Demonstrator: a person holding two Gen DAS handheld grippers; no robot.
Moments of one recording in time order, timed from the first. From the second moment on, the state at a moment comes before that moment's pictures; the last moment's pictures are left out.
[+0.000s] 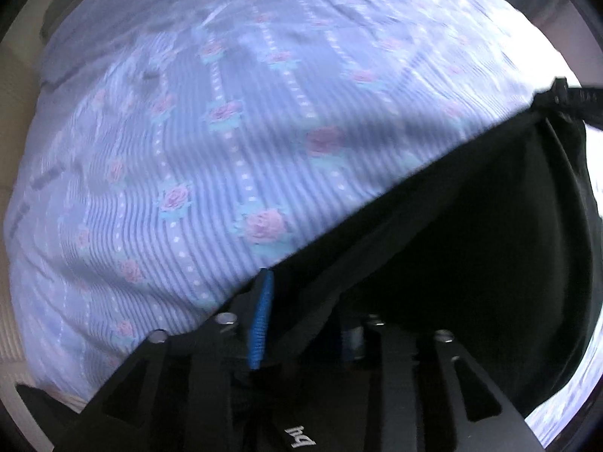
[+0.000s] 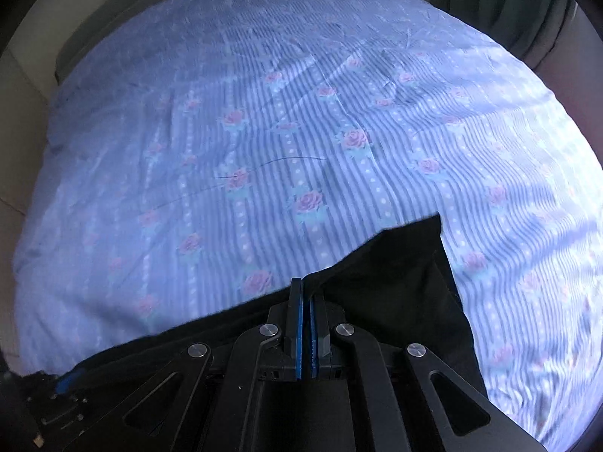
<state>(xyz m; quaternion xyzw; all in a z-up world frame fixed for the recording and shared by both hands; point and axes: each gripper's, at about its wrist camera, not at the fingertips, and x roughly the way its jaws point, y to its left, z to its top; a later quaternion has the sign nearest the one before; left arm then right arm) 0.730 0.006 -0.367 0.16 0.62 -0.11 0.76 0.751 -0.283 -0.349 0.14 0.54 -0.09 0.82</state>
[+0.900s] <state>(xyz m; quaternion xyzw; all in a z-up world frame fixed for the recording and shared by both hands) 0.620 0.218 -0.337 -0.15 0.59 -0.10 0.78 0.580 -0.039 -0.321 -0.03 0.56 0.13 0.82</state>
